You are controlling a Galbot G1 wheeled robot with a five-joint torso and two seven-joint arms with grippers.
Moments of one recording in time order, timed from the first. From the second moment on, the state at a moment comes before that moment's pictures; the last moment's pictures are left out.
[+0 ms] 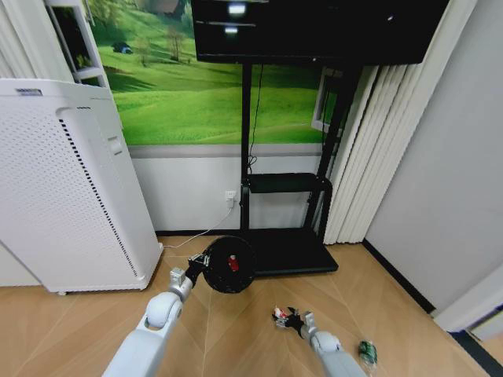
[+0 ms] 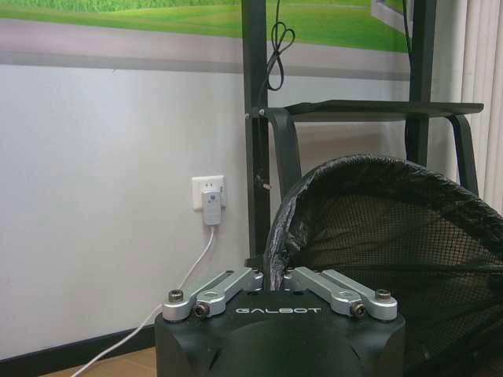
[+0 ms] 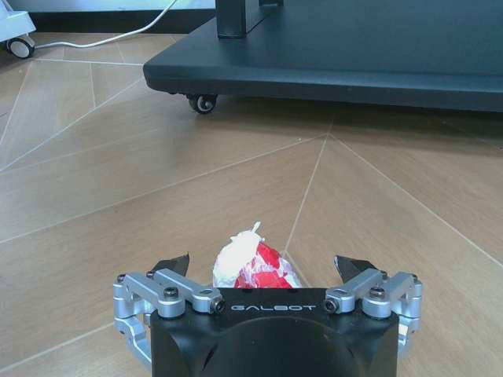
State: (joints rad) left arm 1.12 -1.21 -0.34 -1.73 -0.31 0.14 0.14; right arm -0.96 1.35 0.43 0.73 0.05 0.09 -0.46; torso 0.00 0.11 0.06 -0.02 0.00
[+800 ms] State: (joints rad) left arm 1.12 -1.21 -0.34 -1.73 -0.31 0.14 0.14; right arm -0.95 1.36 0.44 0.69 0.02 0.13 -0.43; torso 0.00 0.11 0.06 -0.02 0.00
